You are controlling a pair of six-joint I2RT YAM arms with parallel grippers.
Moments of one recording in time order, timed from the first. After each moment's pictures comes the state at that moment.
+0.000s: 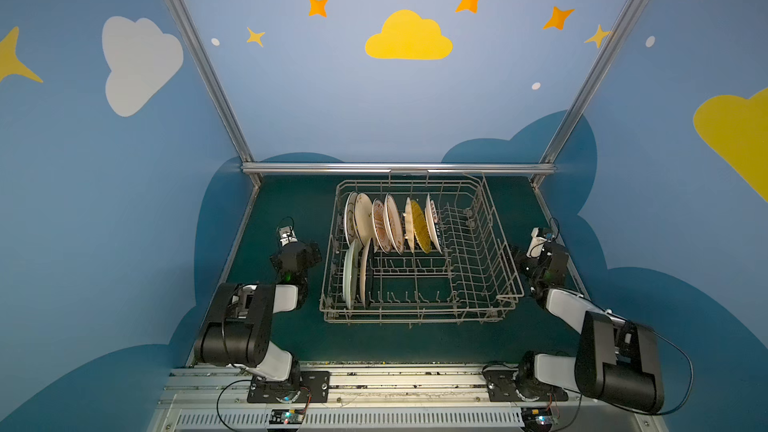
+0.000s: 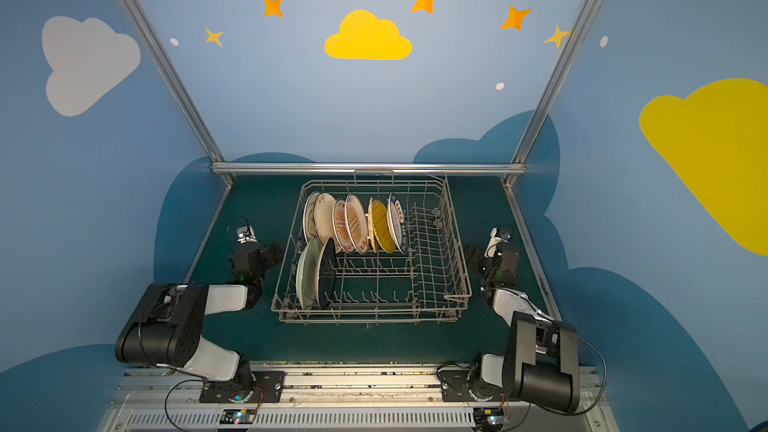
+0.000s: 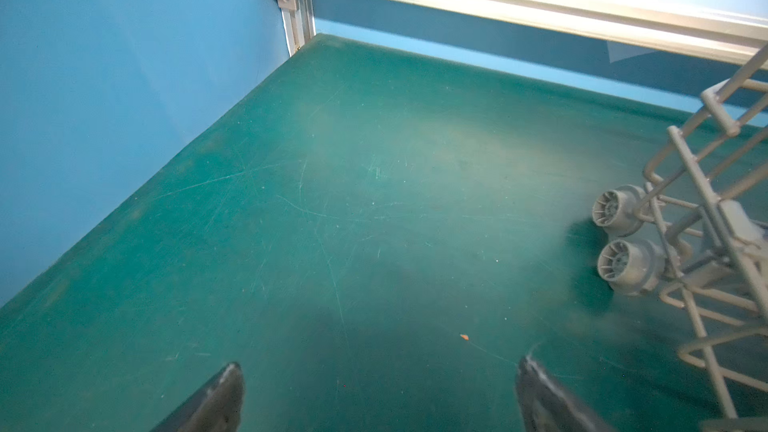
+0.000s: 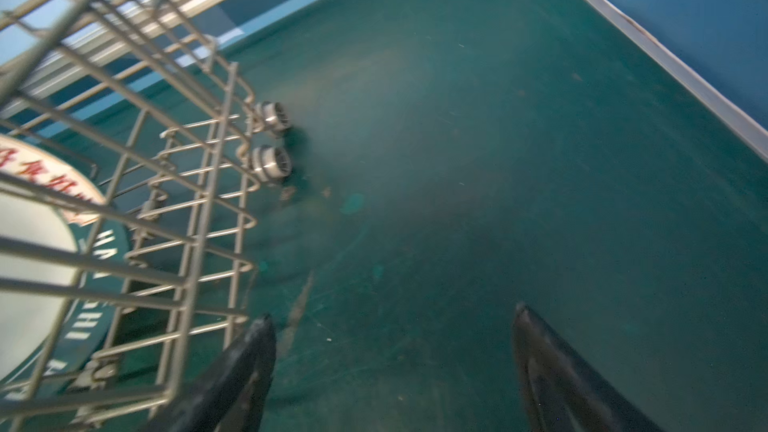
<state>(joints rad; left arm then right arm) -0.02 1.53 0.40 0.66 -0.31 -0.22 -0.14 1.30 0.44 0.32 -0.19 0.22</state>
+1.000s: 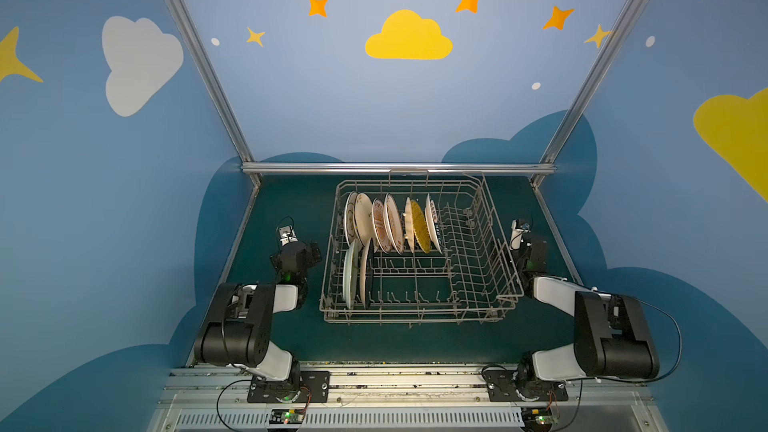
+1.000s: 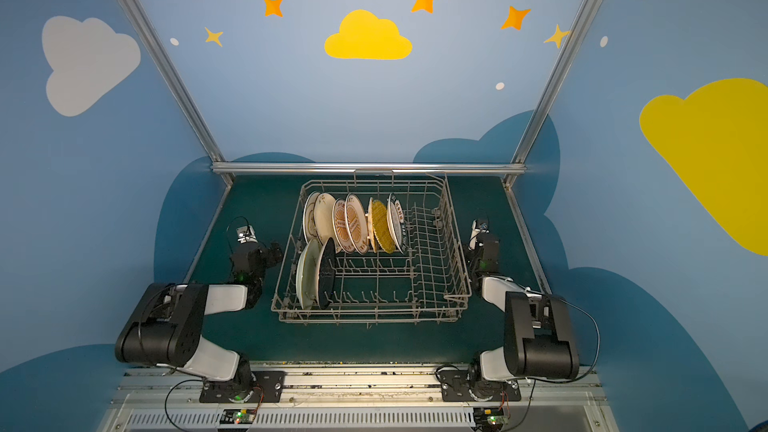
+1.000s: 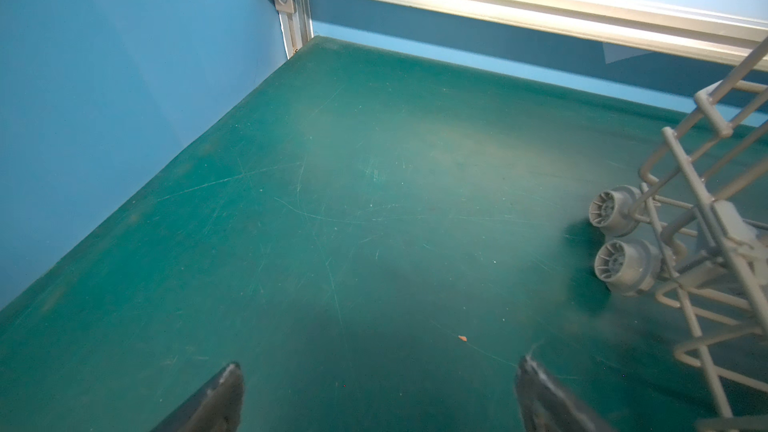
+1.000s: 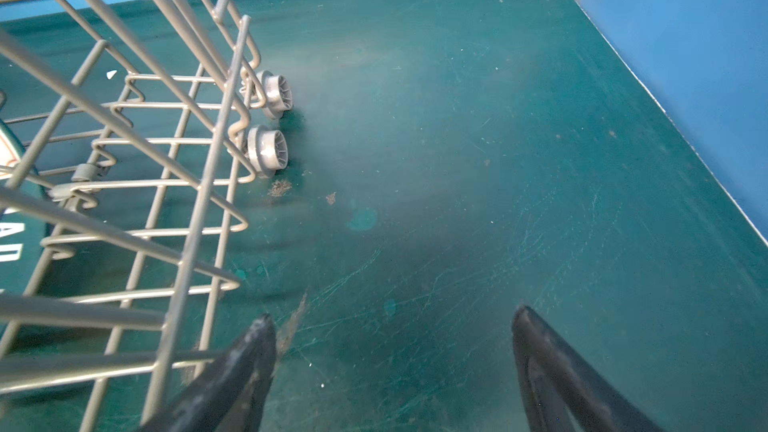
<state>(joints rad) -0.02 1.53 0.40 0.67 -0.31 -0.22 0.01 1.44 0.52 0.34 0.01 0.09</state>
